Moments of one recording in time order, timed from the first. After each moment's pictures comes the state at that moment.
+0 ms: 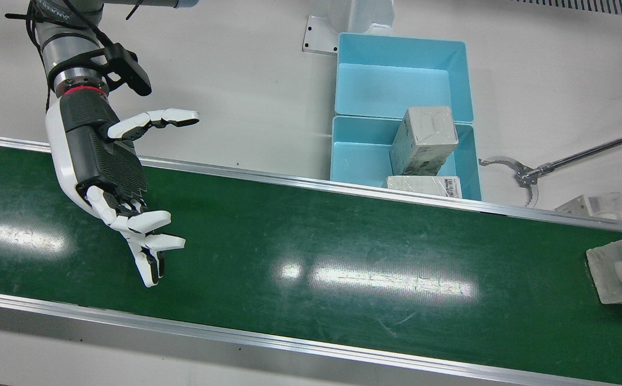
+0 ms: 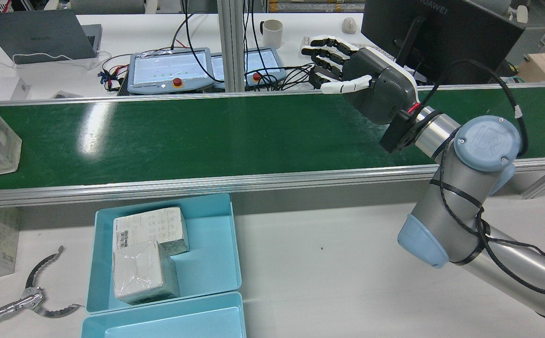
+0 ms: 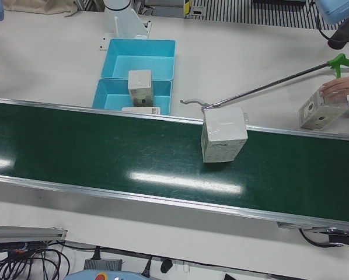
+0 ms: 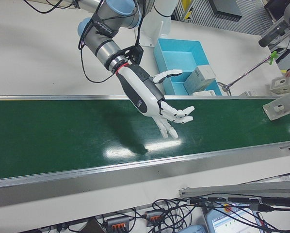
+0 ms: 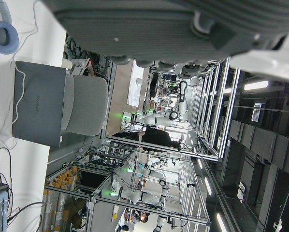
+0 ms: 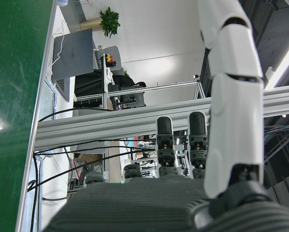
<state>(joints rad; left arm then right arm) -1.81 -1.79 -1.75 0.44 1.92 -0.15 0.90 -1.07 1.87 -3.52 -1.32 -0.02</state>
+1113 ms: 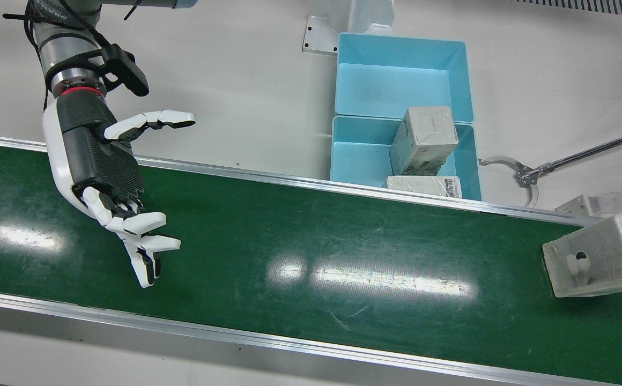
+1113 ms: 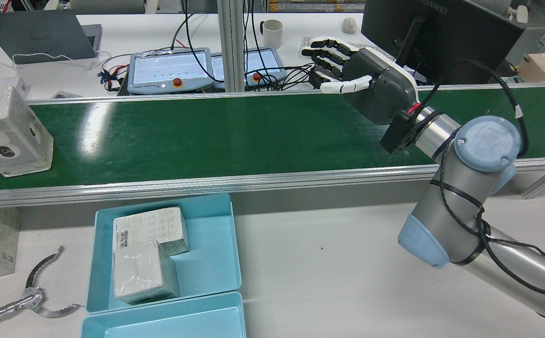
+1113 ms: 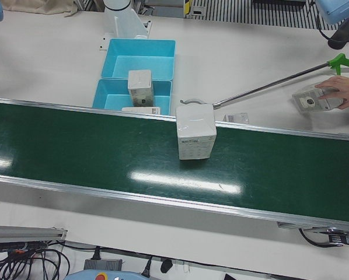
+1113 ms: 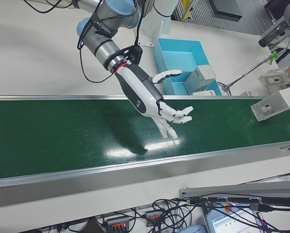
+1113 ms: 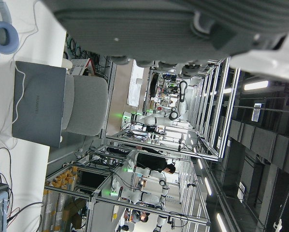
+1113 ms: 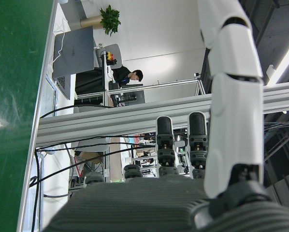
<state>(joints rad) -1.81 -1.79 -1.75 0.44 1.92 -0.15 0.90 -1.08 1.87 -3.52 -1.32 -0.02</state>
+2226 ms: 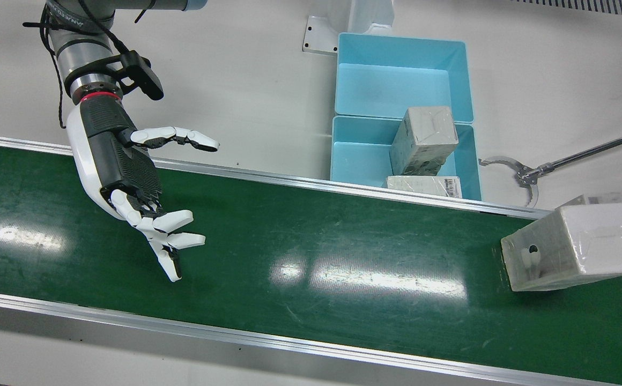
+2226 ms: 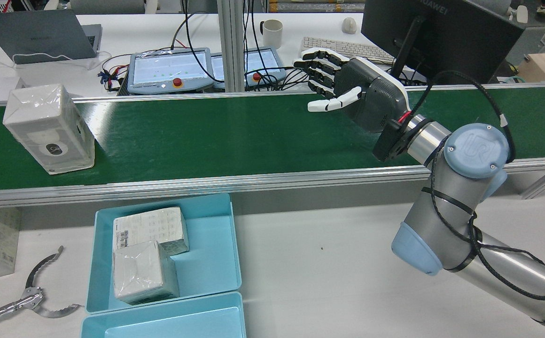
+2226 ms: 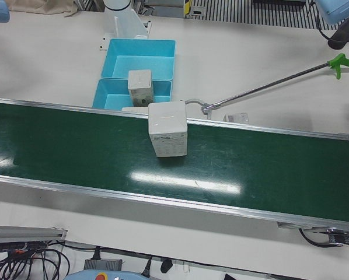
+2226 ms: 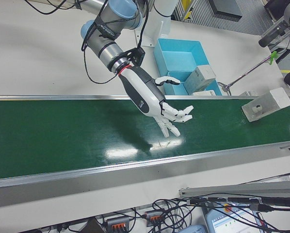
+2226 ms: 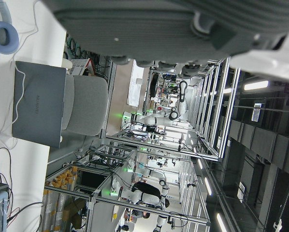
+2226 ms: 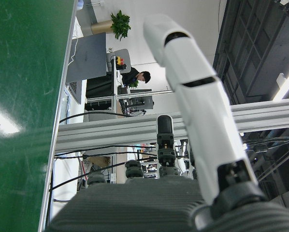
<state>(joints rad) -1.81 -1.79 -1.75 0.44 1.92 -0.15 0.86 -1.07 1.86 -3.52 -1.32 -0.06</state>
